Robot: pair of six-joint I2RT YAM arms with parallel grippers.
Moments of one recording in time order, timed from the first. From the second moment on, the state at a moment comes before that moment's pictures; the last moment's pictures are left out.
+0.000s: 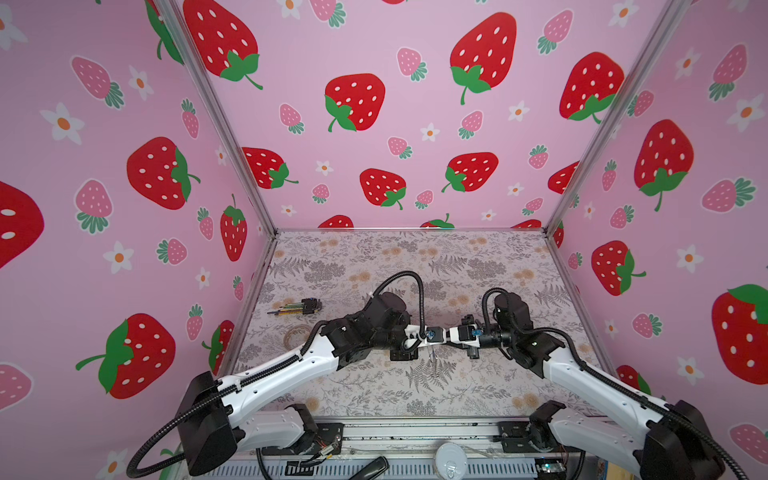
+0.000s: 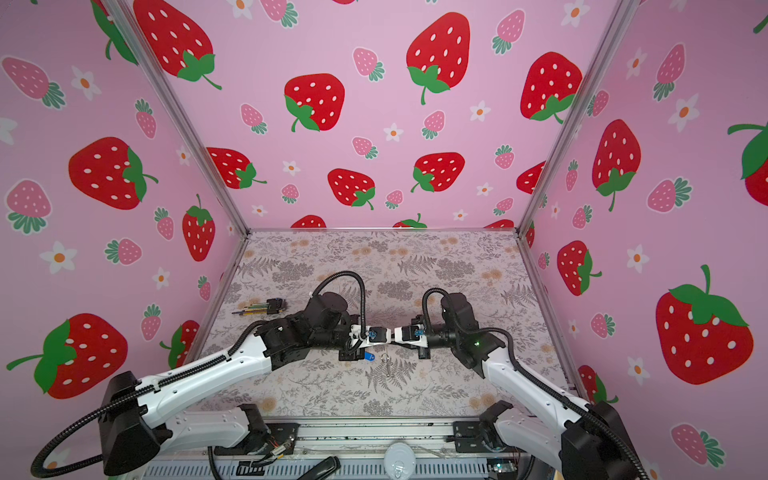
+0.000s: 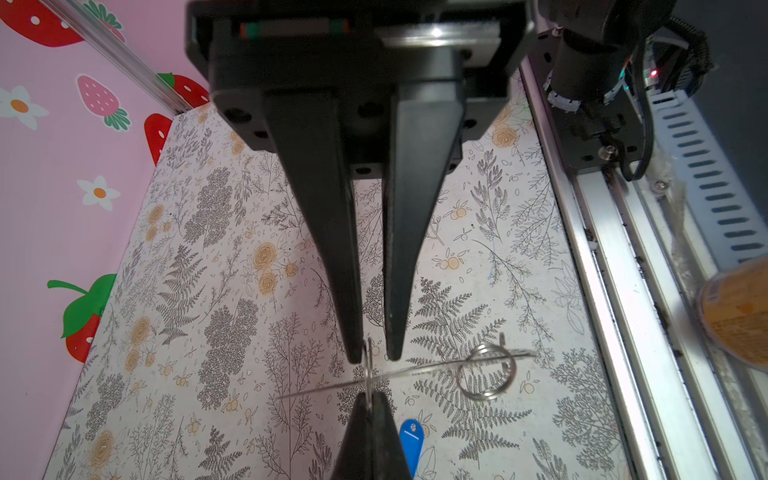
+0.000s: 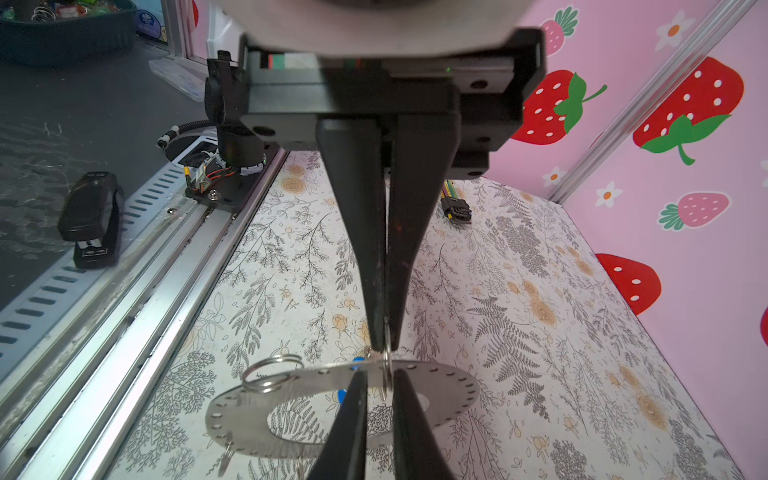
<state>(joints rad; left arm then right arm) -0.90 1.22 0.94 -0.41 0.29 0.71 0.64 1.05 0.57 0.02 -0.93 -0.77</state>
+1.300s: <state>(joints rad) -0.82 1.39 0.96 -0.56 0.06 0.41 0.64 0.96 0.53 -0.01 -0.80 -0.83</state>
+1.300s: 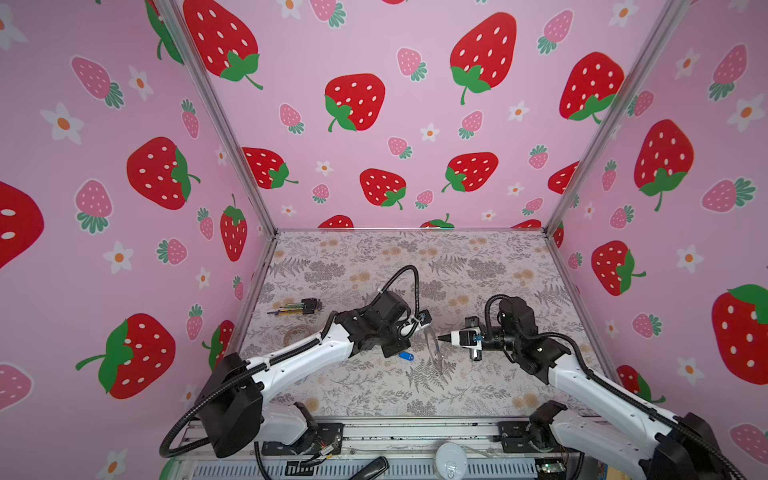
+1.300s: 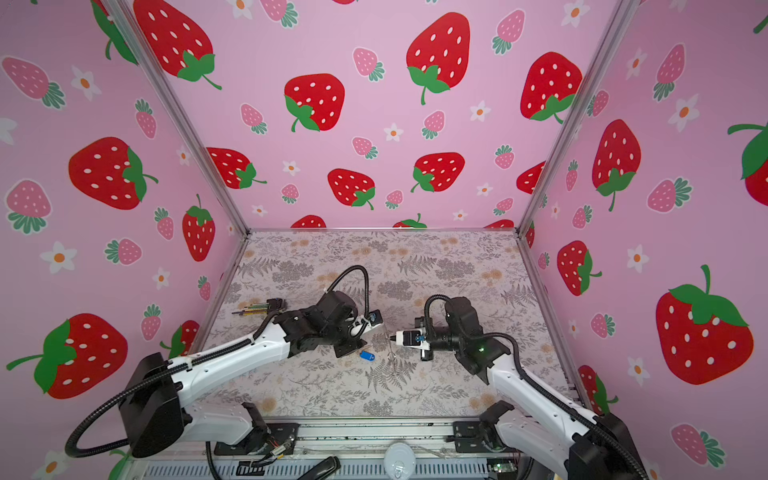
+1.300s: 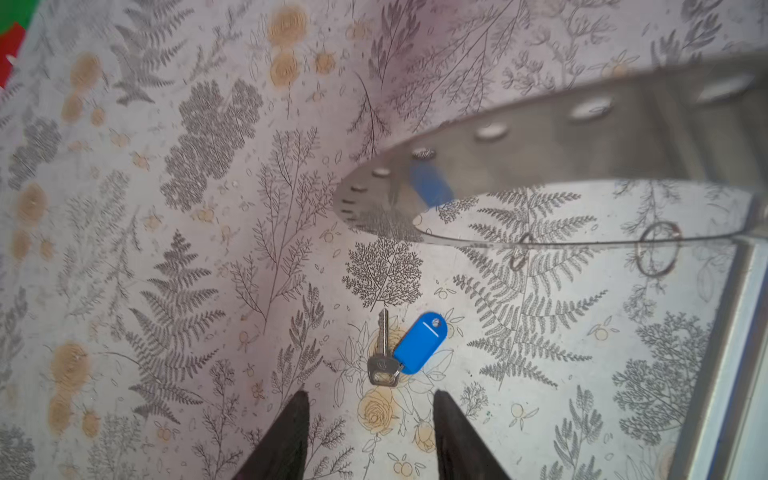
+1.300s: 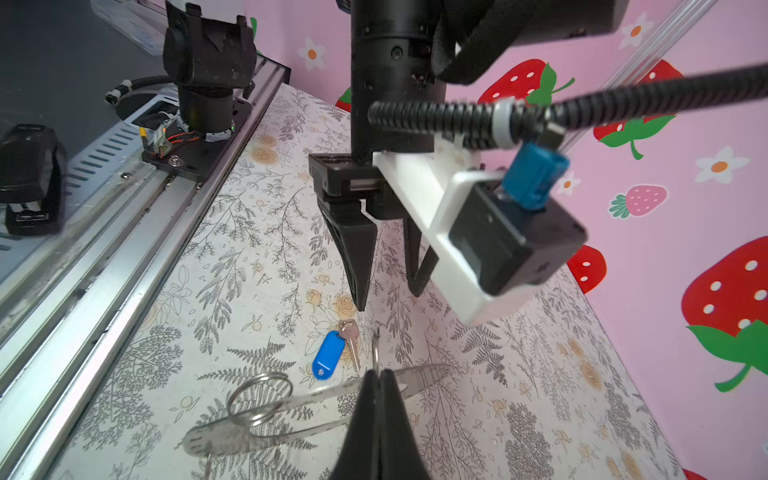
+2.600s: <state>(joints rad) -0.76 1.59 0.97 -0.58 0.13 0.89 0.64 0.86 0.51 -0.11 -0.74 -0.82</state>
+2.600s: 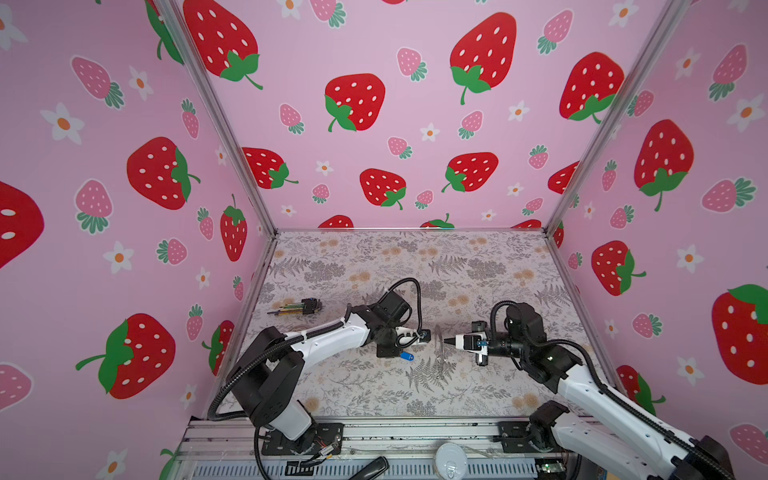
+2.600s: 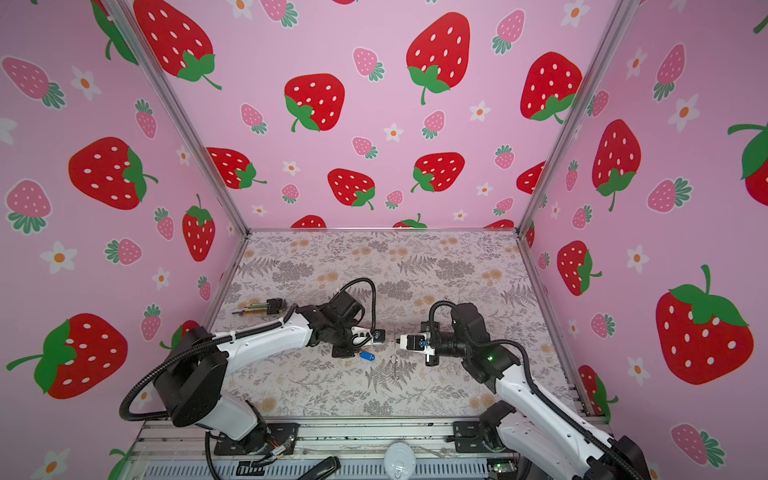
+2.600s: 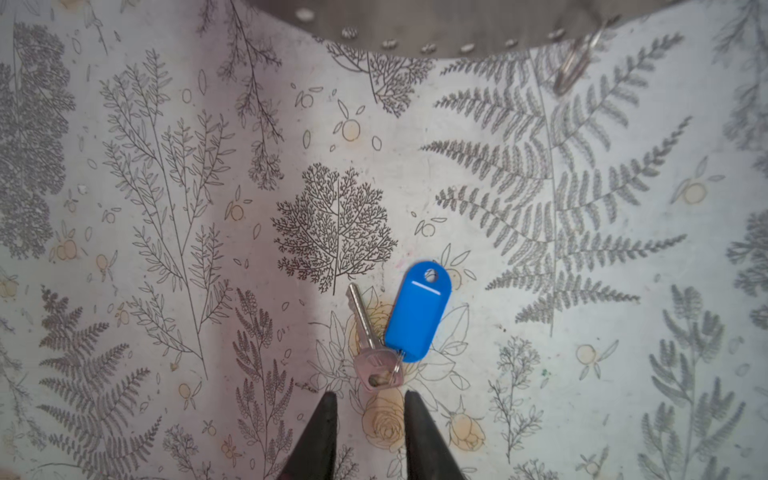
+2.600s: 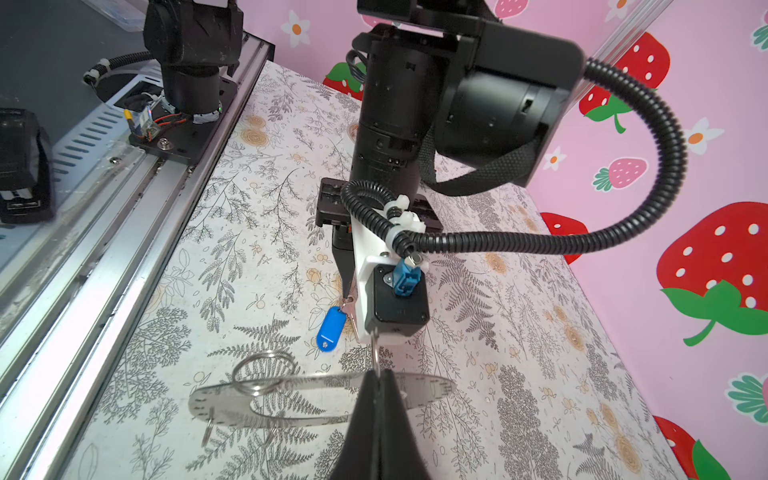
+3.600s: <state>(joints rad) -0.81 1.70 1.03 -0.64 0.04 1.04 0.64 0.89 0.51 -0.12 -0.74 -0.82</state>
